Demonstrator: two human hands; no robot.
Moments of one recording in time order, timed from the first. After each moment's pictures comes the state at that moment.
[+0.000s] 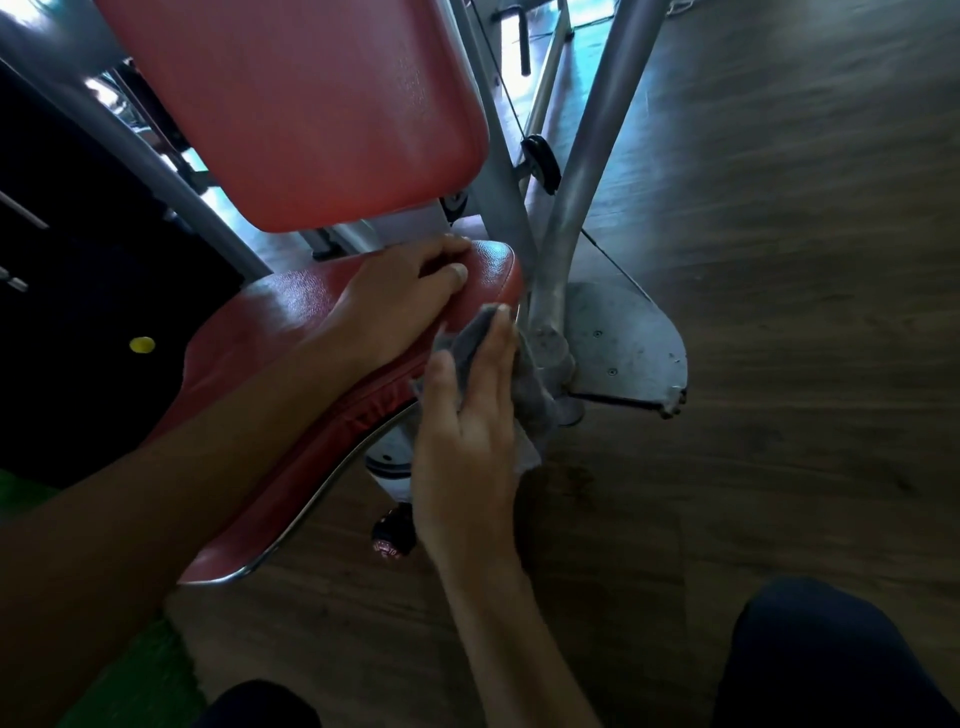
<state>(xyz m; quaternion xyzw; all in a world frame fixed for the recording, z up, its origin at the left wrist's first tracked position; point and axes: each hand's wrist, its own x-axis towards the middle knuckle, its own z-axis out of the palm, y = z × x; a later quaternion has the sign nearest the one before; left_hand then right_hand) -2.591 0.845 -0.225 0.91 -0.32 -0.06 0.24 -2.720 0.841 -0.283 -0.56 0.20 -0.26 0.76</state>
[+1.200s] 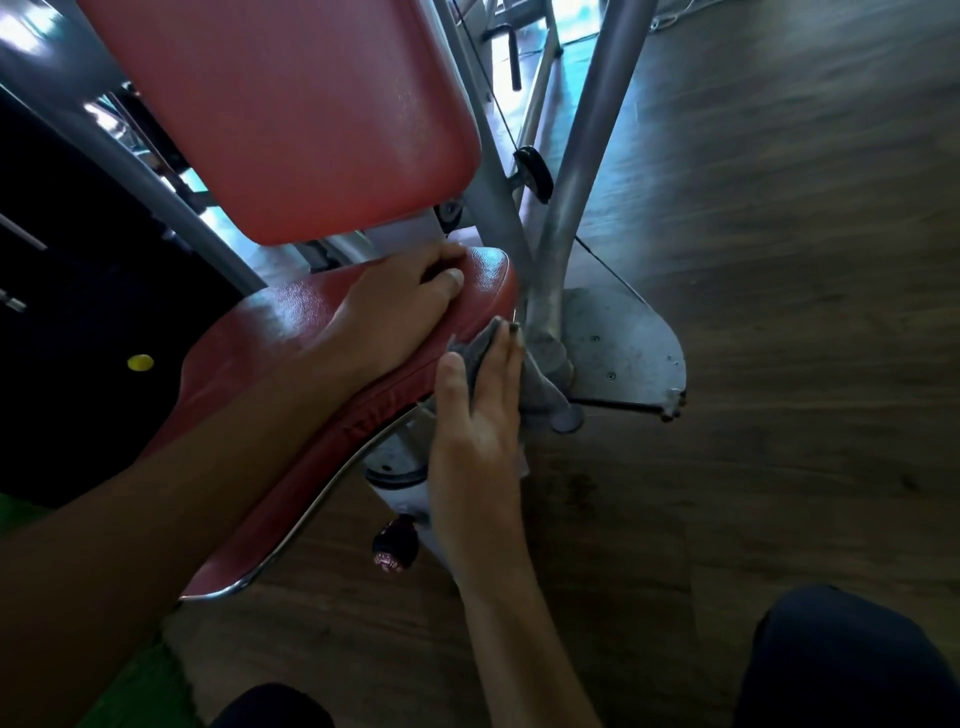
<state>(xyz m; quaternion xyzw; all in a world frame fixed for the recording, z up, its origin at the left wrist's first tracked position) -2.596 0.841 -0.222 0.92 -0.32 -0.04 0.21 -2.719 0.837 -0.290 -0.53 0.18 -0.25 0.79</state>
